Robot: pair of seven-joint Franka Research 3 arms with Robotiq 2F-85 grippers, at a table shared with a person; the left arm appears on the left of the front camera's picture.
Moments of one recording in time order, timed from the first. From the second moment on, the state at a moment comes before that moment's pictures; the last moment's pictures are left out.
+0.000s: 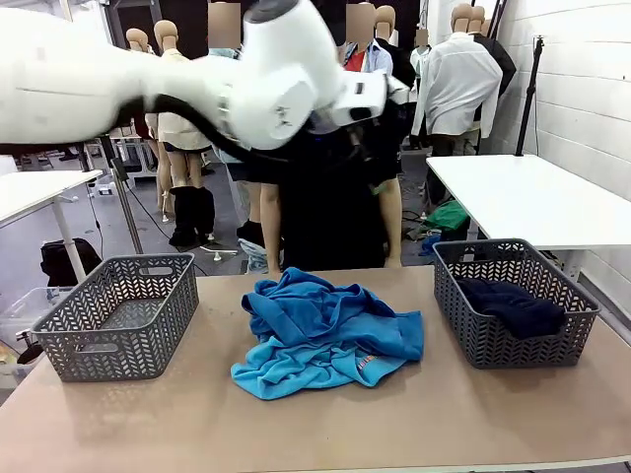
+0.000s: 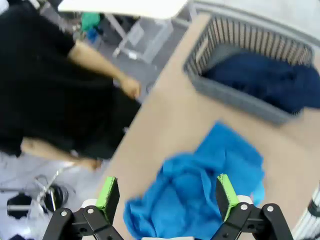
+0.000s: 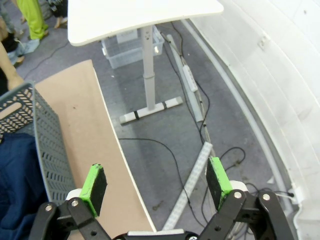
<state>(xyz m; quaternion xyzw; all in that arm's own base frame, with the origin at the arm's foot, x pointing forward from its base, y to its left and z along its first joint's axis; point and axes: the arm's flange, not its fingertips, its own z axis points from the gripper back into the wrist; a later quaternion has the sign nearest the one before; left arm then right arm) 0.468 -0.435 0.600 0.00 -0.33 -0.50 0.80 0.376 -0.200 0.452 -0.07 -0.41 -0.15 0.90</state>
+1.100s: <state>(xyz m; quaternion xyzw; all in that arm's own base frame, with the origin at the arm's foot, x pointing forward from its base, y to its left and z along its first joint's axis) 0.523 -0.344 0.650 0.06 -0.40 -0.39 0.83 0.376 -0.200 0.452 -0.07 -0.41 -0.15 0.90</state>
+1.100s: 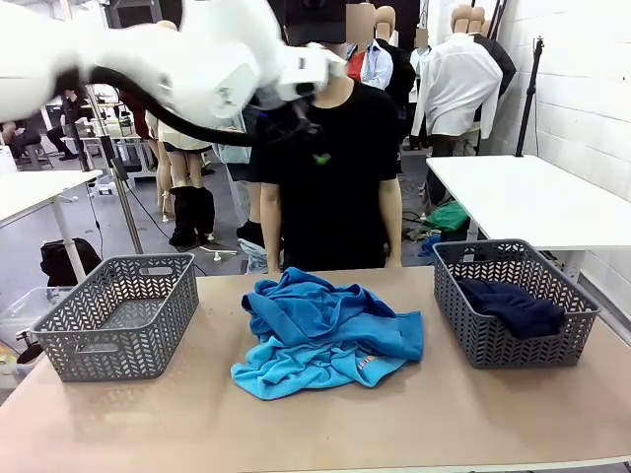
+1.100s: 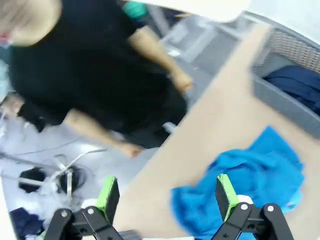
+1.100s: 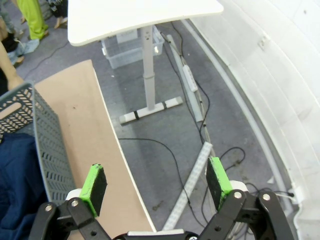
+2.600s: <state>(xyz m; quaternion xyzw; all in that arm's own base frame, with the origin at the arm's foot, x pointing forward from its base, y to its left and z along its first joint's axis) 0.402 -0.069 0.608 0.14 -0.40 0.02 0.90 0.373 -0.183 0.499 -0.08 -0.46 -0.12 0.88</state>
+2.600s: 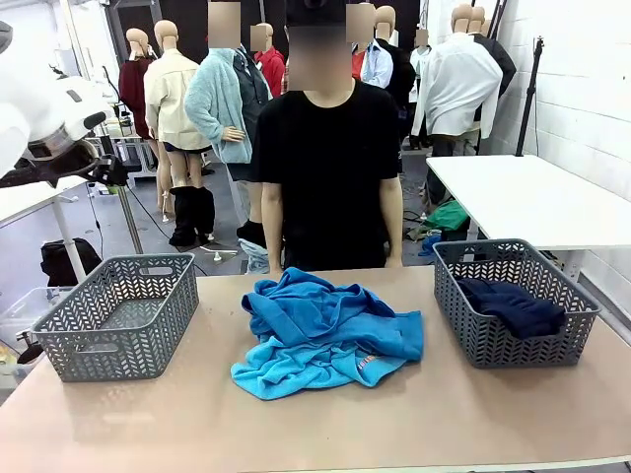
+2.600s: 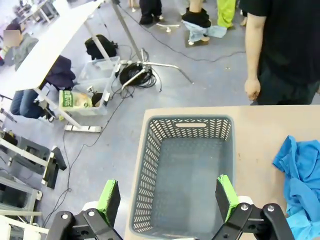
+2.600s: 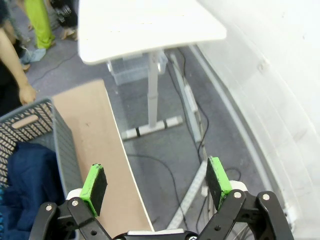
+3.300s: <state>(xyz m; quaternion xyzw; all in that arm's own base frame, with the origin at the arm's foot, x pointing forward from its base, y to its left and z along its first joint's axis) 0.403 -0.067 0.609 0.14 -0.40 0.03 0.90 0.293 0.119 0.694 -0.05 -0.56 0.32 0.76</state>
